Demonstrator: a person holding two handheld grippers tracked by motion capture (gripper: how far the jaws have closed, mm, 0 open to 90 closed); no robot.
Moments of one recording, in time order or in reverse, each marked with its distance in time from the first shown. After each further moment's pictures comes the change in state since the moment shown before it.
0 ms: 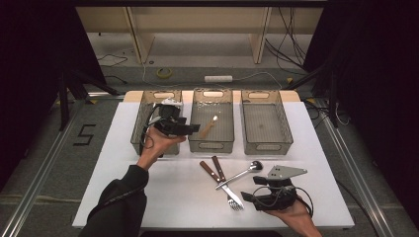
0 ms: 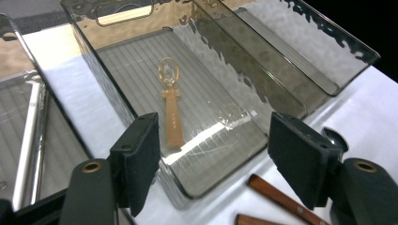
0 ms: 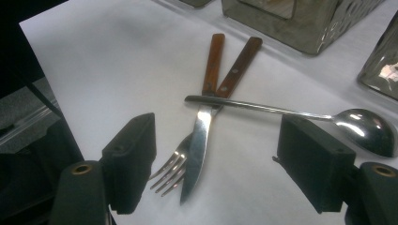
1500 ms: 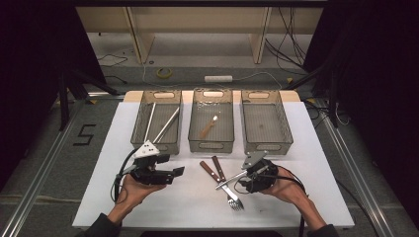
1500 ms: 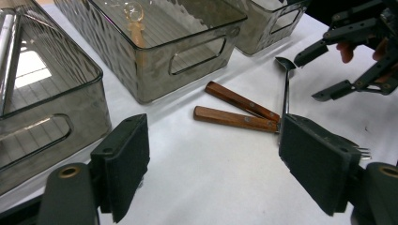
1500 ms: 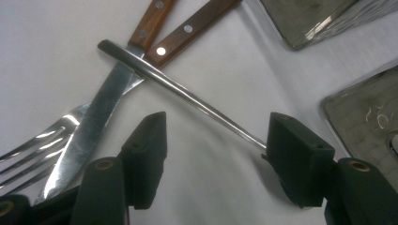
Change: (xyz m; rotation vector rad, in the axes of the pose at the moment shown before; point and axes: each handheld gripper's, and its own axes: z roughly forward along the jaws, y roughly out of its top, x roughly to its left) left arm -0.027 -0.114 -0.060 -0.067 -0.075 0.043; right arm -0.028 0.039 0.058 0.345 -0.127 -0.404
